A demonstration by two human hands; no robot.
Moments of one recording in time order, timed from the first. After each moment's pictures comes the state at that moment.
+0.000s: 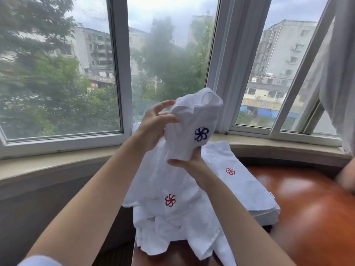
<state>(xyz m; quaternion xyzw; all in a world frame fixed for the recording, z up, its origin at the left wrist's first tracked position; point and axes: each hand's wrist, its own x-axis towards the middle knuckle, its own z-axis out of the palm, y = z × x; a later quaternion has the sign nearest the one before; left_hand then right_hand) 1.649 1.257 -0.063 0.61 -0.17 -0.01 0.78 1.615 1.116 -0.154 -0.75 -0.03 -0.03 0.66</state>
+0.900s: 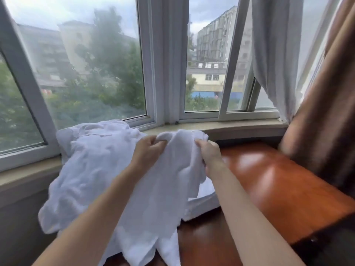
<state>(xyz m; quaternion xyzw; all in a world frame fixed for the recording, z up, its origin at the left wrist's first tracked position) 1.649 1.031 -0.155 0.83 -0.19 0.09 0.51 1.594 0.872 -0.157 -0.56 0.22 -0.19 0.78</state>
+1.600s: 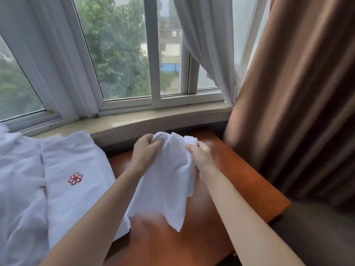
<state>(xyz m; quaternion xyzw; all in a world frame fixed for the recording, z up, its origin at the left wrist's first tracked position) 1.679 0.637 -0.212 0.81 -0.15 -0.04 0.57 1.590 0.505 -0.215 -0.60 0.31 -0.17 0.72</state>
